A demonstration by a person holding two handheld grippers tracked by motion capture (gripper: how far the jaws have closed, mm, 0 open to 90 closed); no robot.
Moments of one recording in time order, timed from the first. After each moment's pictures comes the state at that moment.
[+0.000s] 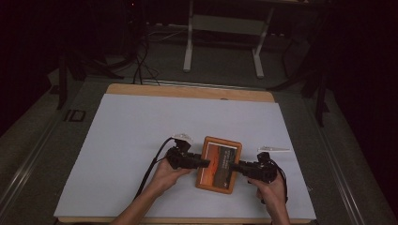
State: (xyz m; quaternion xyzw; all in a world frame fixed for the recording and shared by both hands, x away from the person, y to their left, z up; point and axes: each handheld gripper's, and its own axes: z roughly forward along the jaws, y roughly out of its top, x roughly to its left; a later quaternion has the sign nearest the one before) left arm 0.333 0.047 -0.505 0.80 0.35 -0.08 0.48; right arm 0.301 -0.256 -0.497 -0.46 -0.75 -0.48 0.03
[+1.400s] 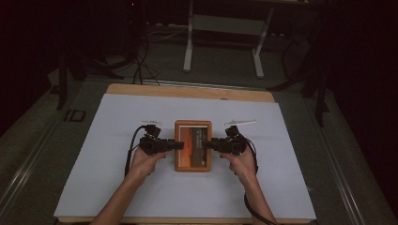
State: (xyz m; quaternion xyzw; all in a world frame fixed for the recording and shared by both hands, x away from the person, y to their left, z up) left arm 0.362 0.131 -0.499 0.73 0.45 -0.07 0.50; right arm 0.374 -0.168 -0.478 -0.41 -0.78 -0.47 0.03
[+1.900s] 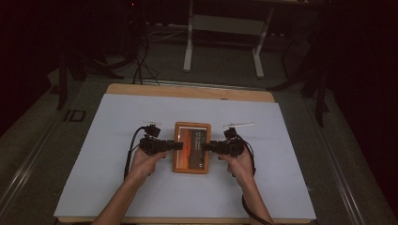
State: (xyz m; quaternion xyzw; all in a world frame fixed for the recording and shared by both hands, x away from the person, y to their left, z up) left arm 0.363 0.133 -0.508 0.73 0.48 -0.08 0.49; right arm 0.375 -0.166 -0.494 -0.43 -0.77 -0.46 0.06
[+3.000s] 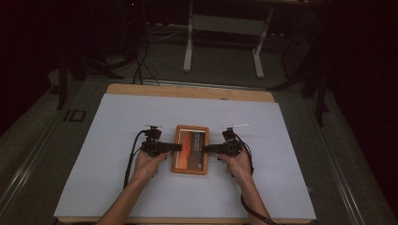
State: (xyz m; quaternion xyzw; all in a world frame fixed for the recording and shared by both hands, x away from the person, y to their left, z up) left arm 0.371 0.129 -0.530 0.70 0.55 -0.08 0.45; right arm 0.397 -0.168 -0.524 -0.48 -0.77 -0.42 0.10
